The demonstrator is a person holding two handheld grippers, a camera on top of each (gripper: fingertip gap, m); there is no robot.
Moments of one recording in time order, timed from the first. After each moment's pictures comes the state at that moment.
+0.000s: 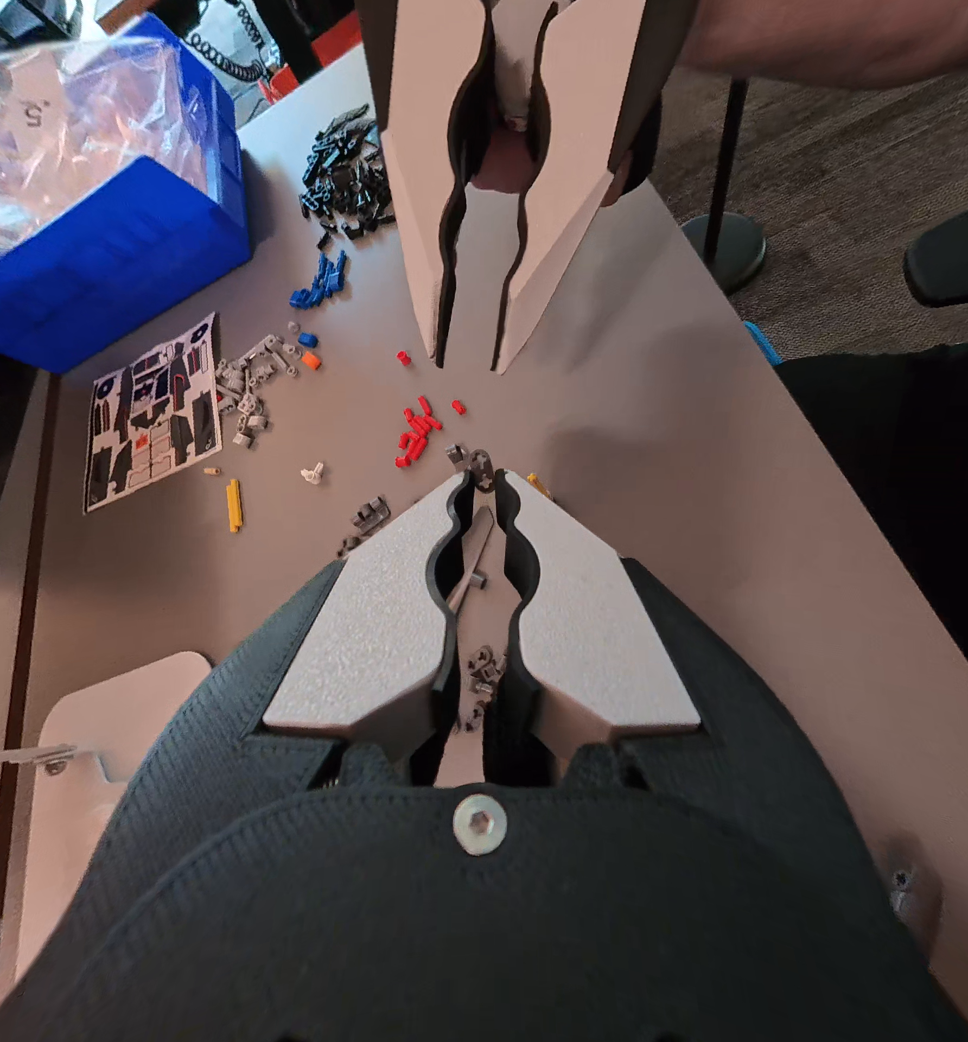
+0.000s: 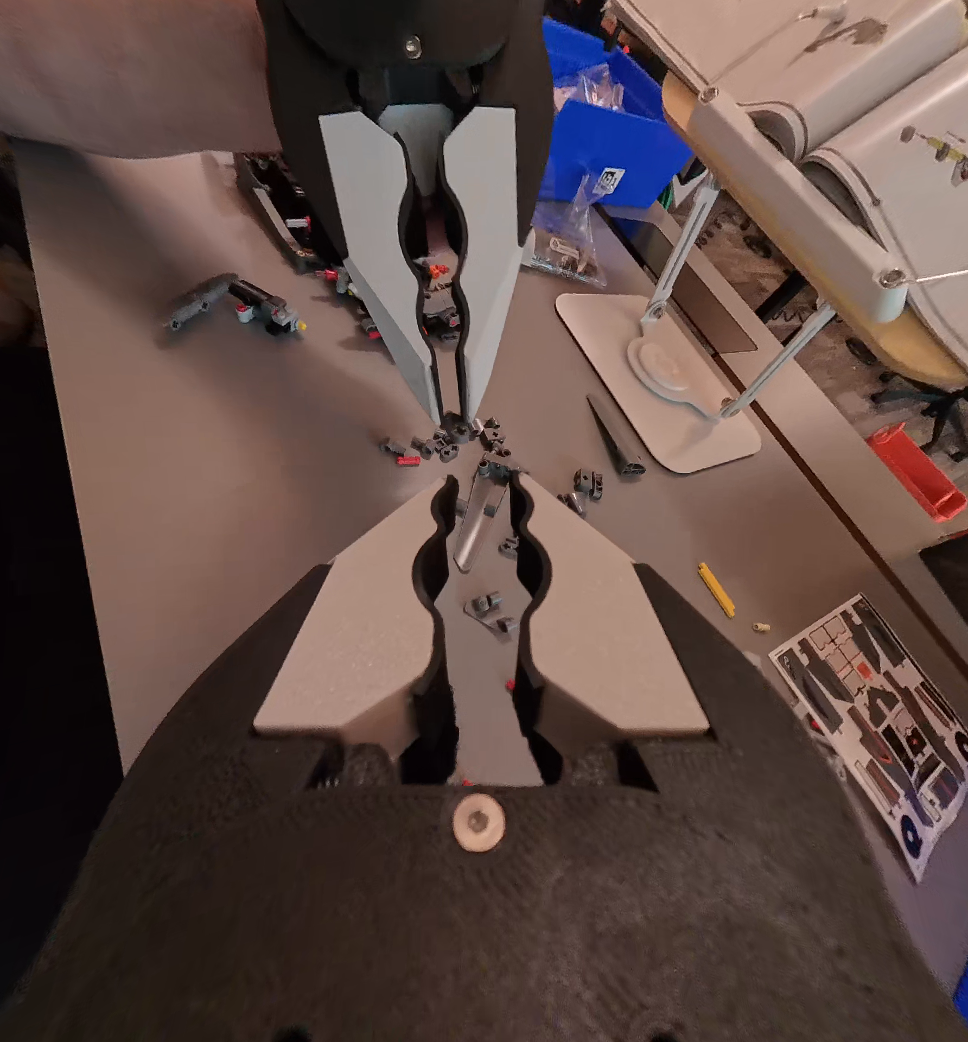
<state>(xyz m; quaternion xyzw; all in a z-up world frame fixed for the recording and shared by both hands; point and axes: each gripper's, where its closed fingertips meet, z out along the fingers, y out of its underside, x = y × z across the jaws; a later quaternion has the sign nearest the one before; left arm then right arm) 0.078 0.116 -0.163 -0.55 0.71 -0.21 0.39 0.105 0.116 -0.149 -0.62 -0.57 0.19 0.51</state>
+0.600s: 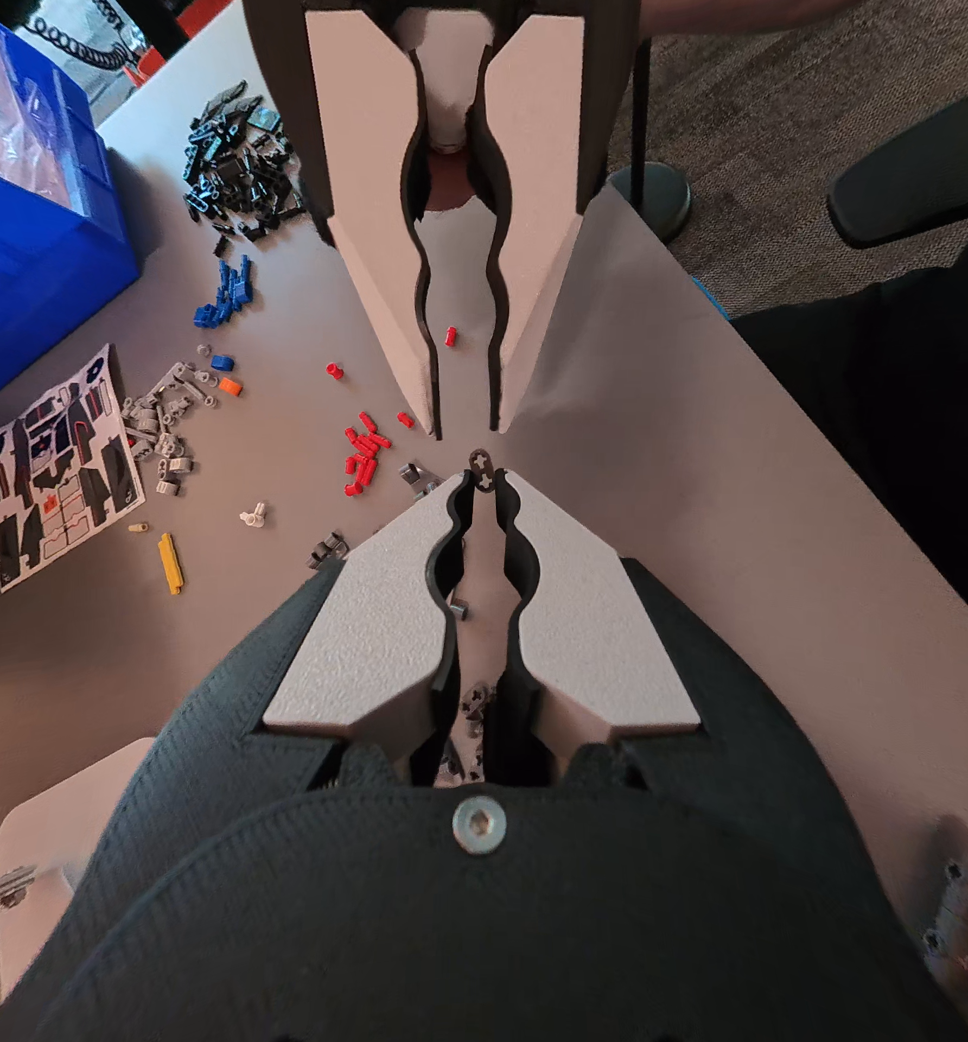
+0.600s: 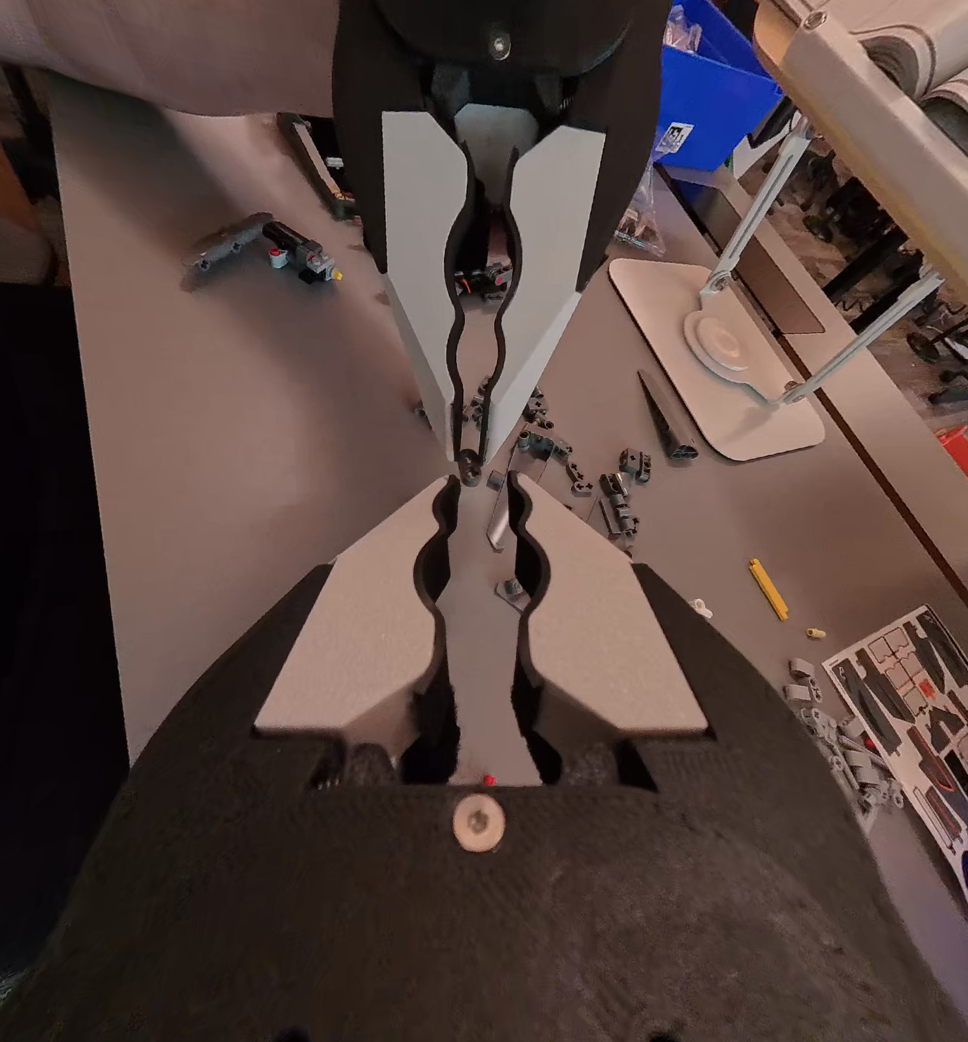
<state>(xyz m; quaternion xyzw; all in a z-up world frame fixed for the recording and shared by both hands) 0.097 0.106 -0.189 -0.50 0.77 -0.22 0.33 0.102 0.108 -0.177 -0.61 -0.60 0.19 0.47</state>
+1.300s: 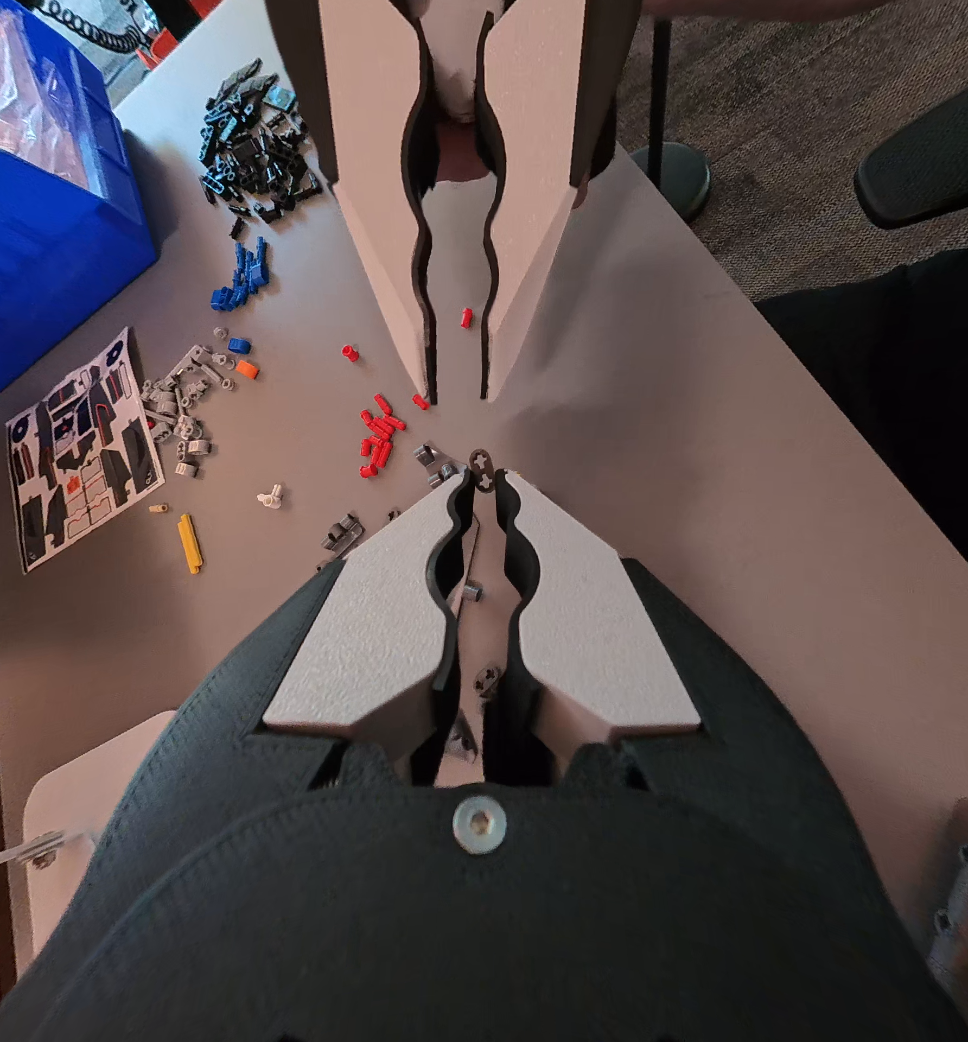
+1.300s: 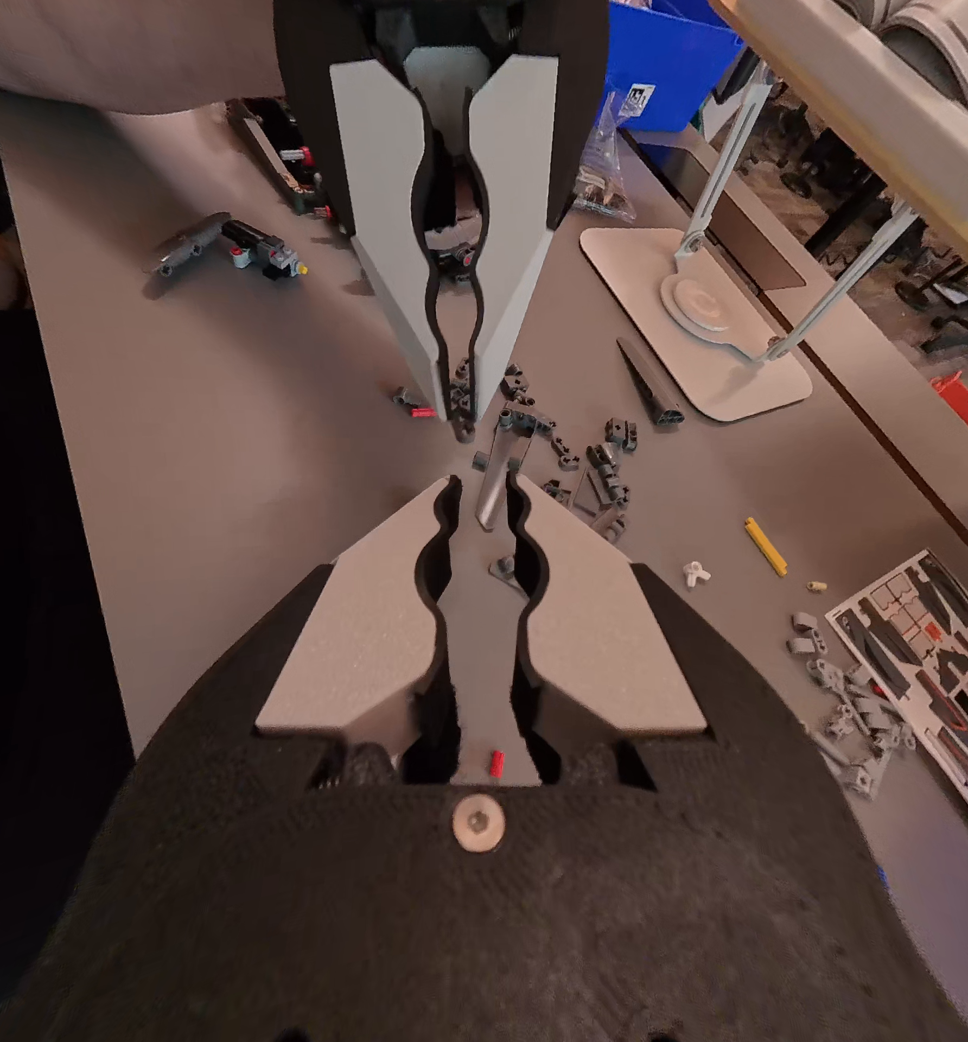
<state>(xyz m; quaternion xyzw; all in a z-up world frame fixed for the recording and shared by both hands) 0.091 0.114 -0.187 -0.51 0.77 -0.20 0.34 0.111 0.116 -0.179 -0.64 -0.57 0.19 0.47</state>
